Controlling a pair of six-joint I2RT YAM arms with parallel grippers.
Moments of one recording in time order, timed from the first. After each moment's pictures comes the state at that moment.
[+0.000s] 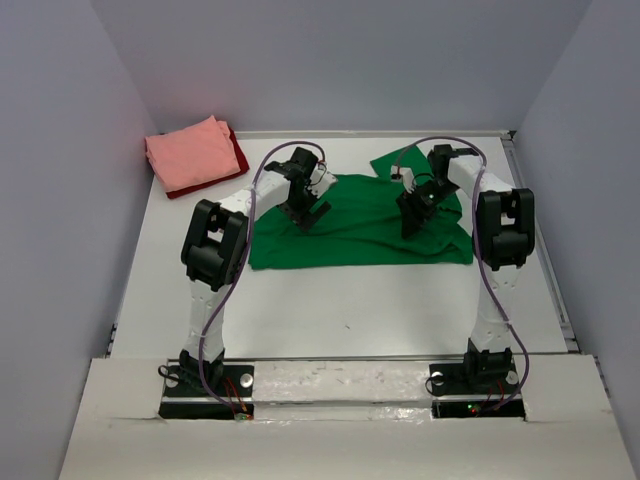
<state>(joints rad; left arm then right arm) -0.48 2.11 1.68 -0.74 -0.02 0.35 0.09 2.21 1.78 -1.15 -0.63 -0.78</state>
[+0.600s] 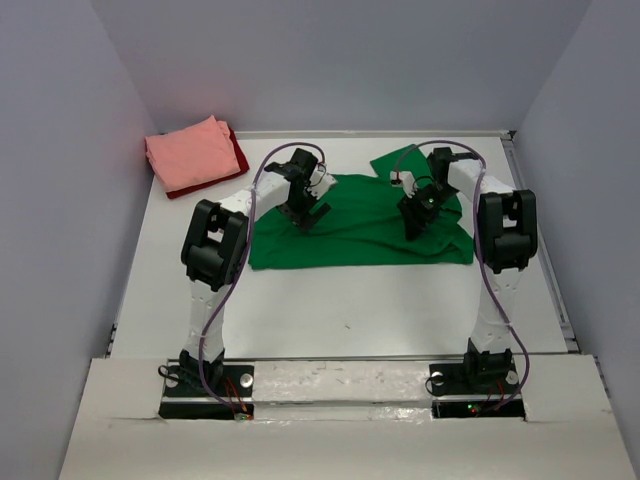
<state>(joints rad) -0.48 2.11 1.67 -0.74 -0.02 0.35 0.09 2.18 1.71 -1.06 -0.54 -0.79</state>
